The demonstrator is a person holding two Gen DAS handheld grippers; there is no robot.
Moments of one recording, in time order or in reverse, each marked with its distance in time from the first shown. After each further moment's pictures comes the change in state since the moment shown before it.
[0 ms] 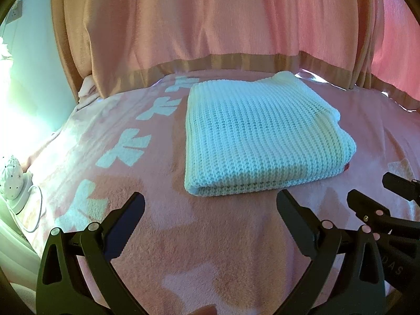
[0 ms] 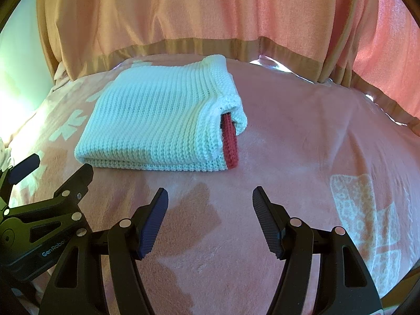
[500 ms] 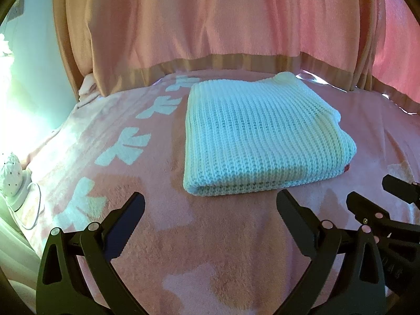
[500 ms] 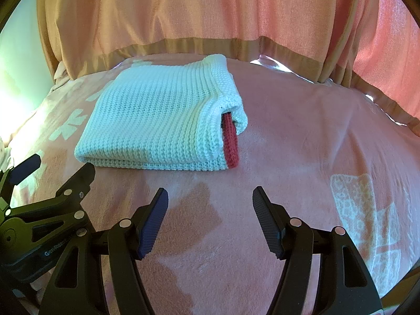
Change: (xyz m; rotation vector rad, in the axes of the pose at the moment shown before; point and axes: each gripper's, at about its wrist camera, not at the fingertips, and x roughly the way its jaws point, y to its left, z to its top) left arm -0.001 -0.003 -0.003 -0.012 -0.006 0.003; right arm 0.000 0.000 0.000 0.001 0.001 -0.003
